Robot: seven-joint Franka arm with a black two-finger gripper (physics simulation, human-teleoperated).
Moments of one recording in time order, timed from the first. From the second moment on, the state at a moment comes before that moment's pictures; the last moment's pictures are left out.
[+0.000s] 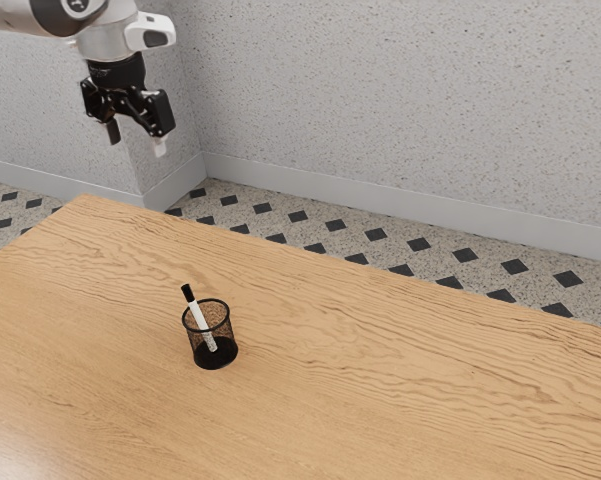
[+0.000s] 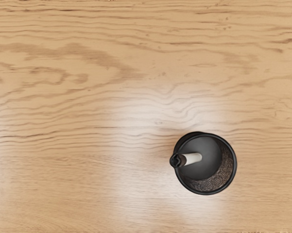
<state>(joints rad) -0.06 0.05 0.13 -1.48 0.06 1.55 0.07</state>
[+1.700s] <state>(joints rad) 0.05 0.21 0.12 -1.99 -0.37 1.97 -0.23</state>
